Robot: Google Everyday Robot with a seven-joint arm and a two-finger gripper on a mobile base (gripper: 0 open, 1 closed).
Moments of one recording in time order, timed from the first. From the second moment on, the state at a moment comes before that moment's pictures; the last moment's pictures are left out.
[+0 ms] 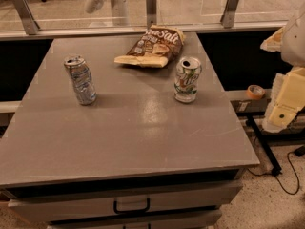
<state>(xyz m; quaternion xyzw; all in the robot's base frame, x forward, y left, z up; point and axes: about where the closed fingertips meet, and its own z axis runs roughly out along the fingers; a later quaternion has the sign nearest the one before) 0.438 -0.217 0.976 -0.60 0.78 -0.03 0.16</state>
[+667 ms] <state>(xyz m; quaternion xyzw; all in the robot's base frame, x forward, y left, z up) 0.447 -0.211 0.980 -0.60 0.78 -0.04 0.18</state>
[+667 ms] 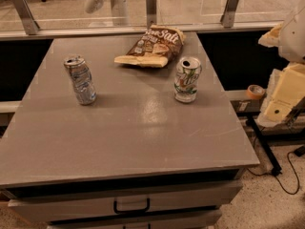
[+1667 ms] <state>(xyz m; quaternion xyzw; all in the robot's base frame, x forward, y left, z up) 0.600 -0.111 1.001 -0.58 0.76 -0.06 0.30</state>
